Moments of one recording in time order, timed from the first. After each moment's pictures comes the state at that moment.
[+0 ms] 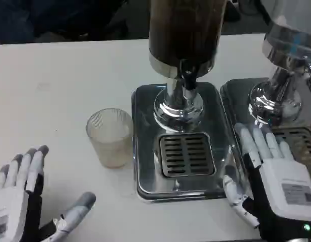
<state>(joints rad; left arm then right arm) 0.48 0.39 -0.06 -0.05 0.79 -0.12 0.48 0.31 -0.28 0.32 -0.11 -0.99 0.07 -0.43</state>
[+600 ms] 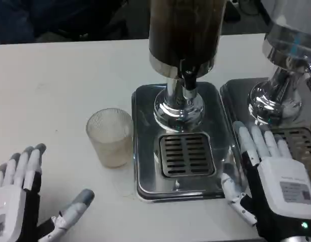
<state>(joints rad) 0.47 0.38 -0.05 -0.05 0.77 -0.12 0.48 0.29 -0.27 0.33 -0.11 -0.99 0.08 -0.43</state>
